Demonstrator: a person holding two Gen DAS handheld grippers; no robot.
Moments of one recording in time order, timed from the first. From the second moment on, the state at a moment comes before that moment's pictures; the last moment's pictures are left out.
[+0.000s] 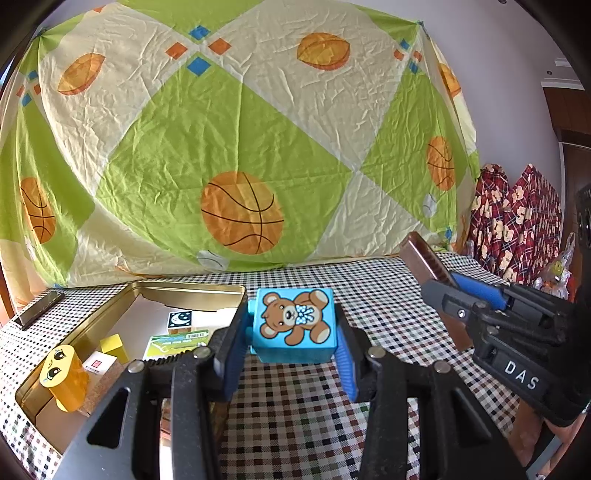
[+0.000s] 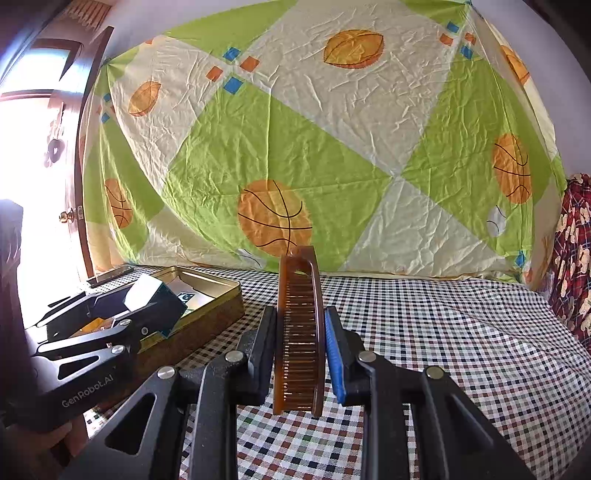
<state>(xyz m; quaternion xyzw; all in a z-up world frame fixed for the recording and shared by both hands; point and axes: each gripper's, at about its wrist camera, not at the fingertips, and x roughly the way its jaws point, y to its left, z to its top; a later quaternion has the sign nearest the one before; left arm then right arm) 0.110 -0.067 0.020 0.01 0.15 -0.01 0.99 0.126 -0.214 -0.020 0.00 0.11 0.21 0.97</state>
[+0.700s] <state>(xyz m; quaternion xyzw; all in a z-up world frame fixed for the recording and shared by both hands) 0.090 -0.051 0.023 0.00 0.14 0.00 0.99 0.118 -0.194 -0.019 -0.01 0.11 0.23 0.97</state>
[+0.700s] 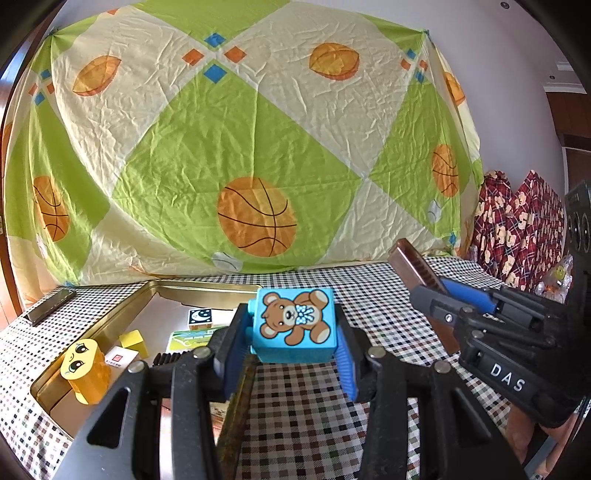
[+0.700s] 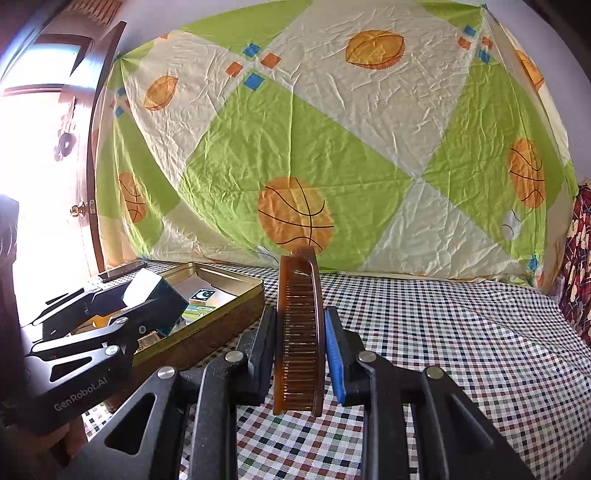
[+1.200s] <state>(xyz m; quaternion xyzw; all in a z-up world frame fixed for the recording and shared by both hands) 0.078 -0.031 0.025 -0.01 0.13 0.01 0.99 0.115 -0.170 -0.019 -0.01 0.11 0.26 0.96</state>
